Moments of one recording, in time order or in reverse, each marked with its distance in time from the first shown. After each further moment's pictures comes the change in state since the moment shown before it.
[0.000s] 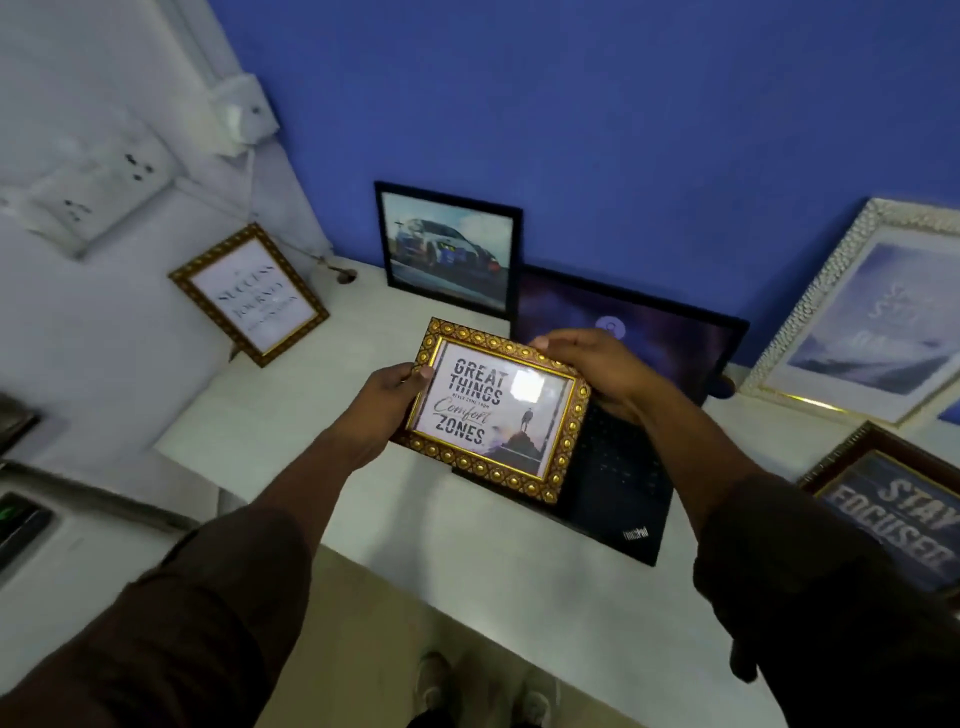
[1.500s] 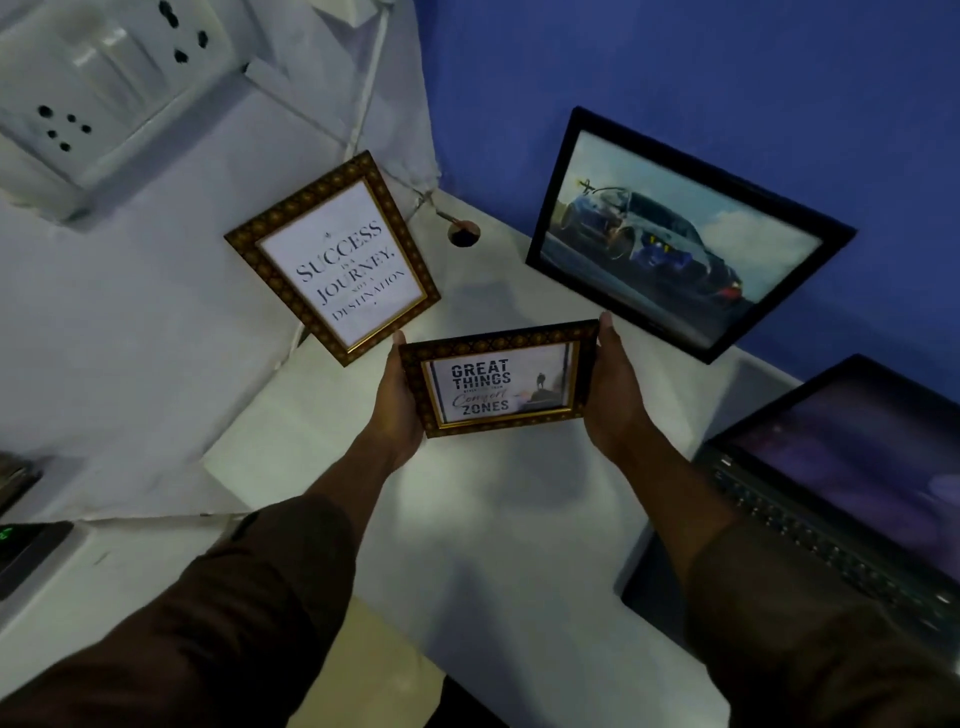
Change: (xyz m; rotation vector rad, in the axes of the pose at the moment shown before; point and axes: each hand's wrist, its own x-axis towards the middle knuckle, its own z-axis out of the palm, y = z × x) left_hand 0.226 -0.121 -0.210 -0.722 0.122 -0.383; right_hand 0.290 0.046 0.227 0.411 0.197 0.401
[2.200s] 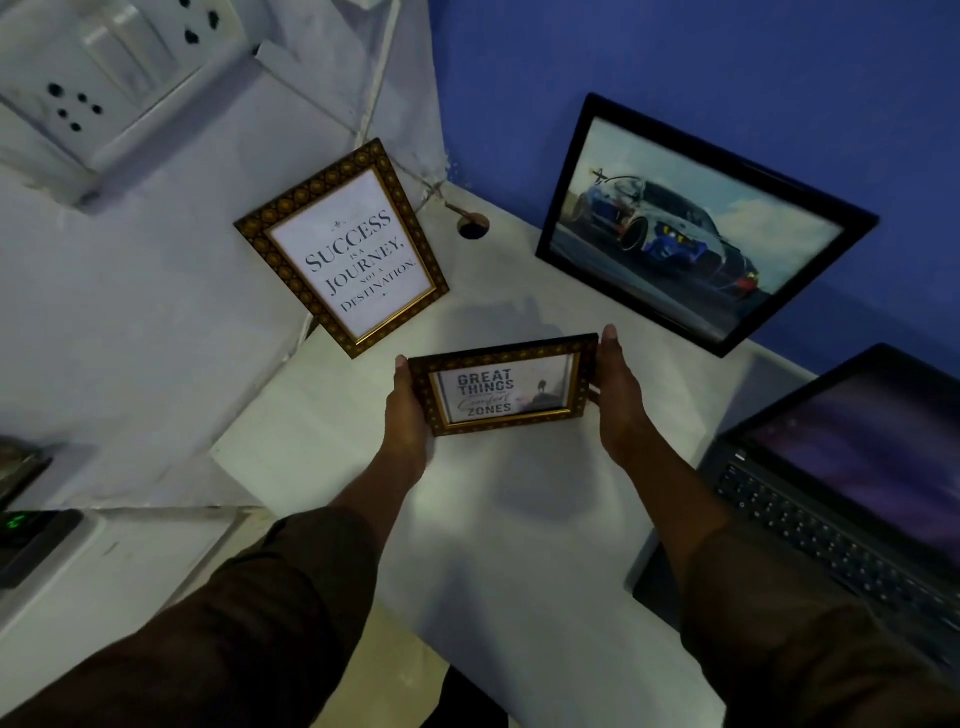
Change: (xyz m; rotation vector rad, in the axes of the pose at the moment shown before) left_hand 0.000 -0.034 -0.009 -0.009 0.202 0.058; right_hand 0.000 0.019 -0.004 -0.190 0.086 -0.059
